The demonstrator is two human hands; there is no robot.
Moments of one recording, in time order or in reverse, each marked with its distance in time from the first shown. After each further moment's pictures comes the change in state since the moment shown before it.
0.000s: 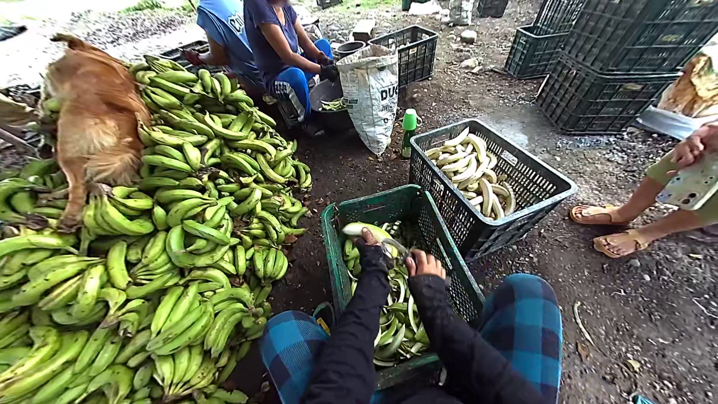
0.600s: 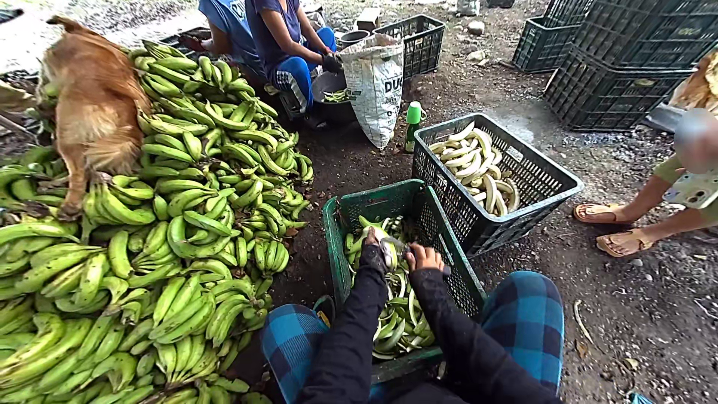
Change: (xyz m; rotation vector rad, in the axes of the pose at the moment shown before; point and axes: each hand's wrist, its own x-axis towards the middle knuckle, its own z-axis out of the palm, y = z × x) left_hand -0.026 0.021 -0.009 -0.126 -0.116 -0.095; right_hand 0.014 0.014 0.021 0.058 0.091 -0.139
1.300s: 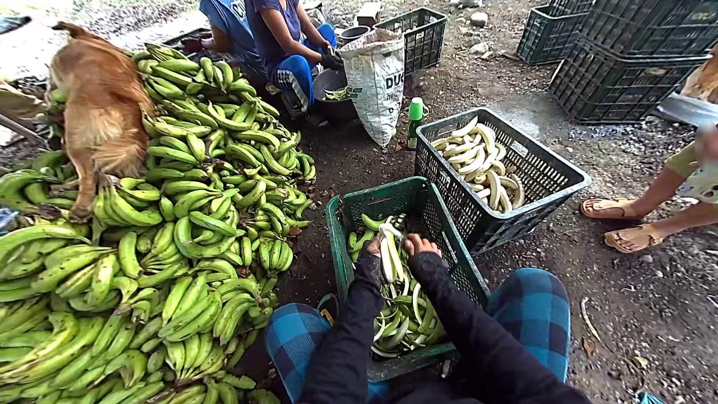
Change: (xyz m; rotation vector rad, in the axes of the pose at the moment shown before) left_hand -0.041 0.005 -0.026 0.062 -0.154 0.080; right_hand 0.028 -0.017 -0.019 -0.063 -0.340 0.067
